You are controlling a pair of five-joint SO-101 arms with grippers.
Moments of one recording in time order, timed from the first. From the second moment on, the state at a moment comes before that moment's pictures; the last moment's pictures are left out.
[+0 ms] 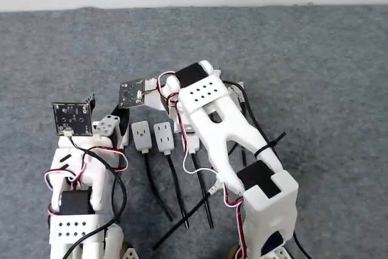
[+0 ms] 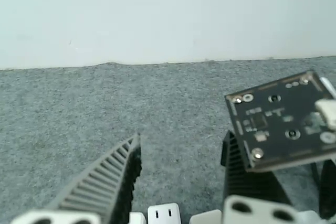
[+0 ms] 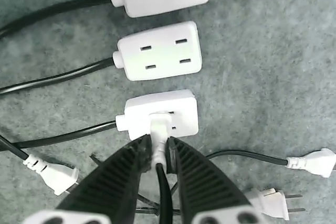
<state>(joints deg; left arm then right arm) -6.4 -71.7 76.4 27.3 6.3 -33.8 19.4 -15.7 85.7 61.8</state>
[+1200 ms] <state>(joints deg) -6.9 -71.5 77.5 27.3 6.3 -32.3 26.0 -17.9 85.1 67.5</state>
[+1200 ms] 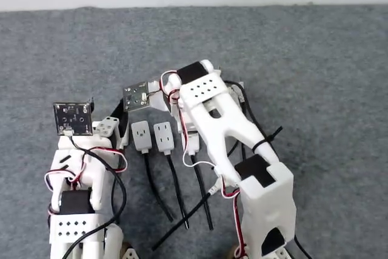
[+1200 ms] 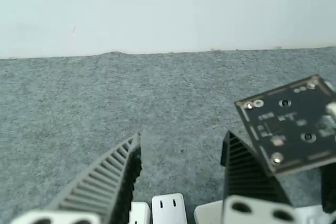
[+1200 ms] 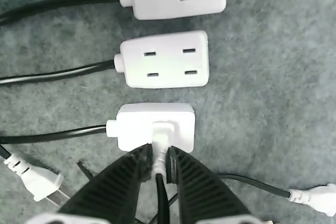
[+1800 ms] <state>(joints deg) -6.9 -71.5 77.6 27.4 6.3 -32.2 31.1 -19.1 84.5 67.4</state>
